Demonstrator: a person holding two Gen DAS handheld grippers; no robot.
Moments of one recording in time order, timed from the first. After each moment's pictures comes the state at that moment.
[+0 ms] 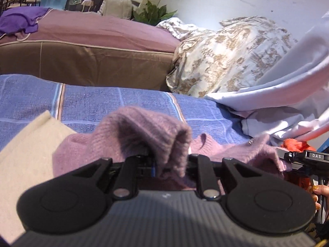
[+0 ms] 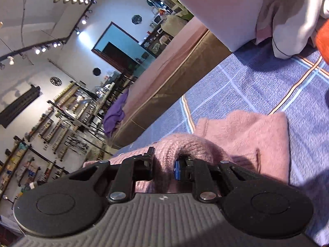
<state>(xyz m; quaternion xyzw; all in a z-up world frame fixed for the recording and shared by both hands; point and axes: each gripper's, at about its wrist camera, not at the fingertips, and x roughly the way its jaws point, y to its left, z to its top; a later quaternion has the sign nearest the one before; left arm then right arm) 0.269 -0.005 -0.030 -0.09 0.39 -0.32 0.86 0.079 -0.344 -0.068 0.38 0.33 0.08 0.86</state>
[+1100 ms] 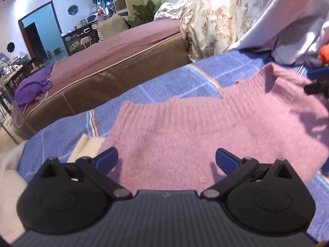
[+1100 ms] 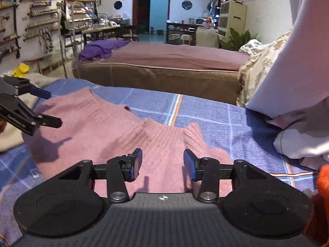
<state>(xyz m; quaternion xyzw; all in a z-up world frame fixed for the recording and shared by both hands) 0.203 -0.044 -0.055 0.21 0.34 -0.25 0.88 0.079 -0.254 -0.060 -0.07 0.35 0.07 0.93</state>
